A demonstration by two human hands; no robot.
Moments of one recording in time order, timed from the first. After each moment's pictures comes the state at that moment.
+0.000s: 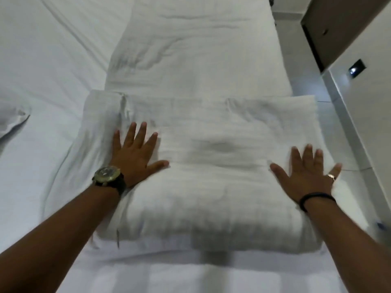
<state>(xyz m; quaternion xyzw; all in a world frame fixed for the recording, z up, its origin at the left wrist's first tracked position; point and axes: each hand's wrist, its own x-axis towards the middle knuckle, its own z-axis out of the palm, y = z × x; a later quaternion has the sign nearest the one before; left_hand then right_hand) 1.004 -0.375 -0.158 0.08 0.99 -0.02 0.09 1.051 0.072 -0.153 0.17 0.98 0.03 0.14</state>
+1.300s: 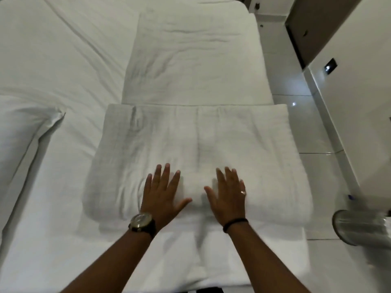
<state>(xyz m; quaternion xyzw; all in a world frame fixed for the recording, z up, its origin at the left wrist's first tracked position) 1.205 -0.346 -0.124 0.12 0.99 0.09 0.04 1.215 -0.131 -0.117 0.03 0.99 -0.16 -0.04</state>
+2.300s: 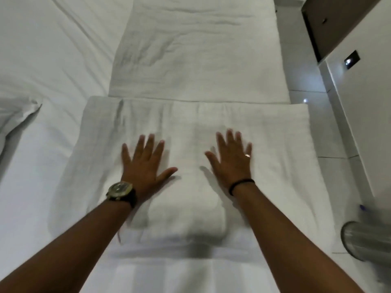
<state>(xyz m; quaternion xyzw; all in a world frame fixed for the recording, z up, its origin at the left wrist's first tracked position) 1.087 -0.366 -0.148 0.06 0.99 0.05 0.07 1.064 -0.100 -0.147 0.00 0.99 -0.10 0.07</state>
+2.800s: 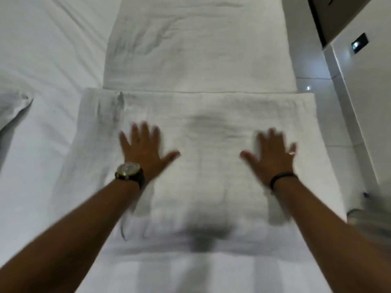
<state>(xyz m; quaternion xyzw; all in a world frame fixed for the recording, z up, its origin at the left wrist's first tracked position) 1.048 -0.359 -0.155 0.00 0.99 0.00 0.16 1.067 -0.011 -0.146 0.09 0.98 -0.02 0.17</state>
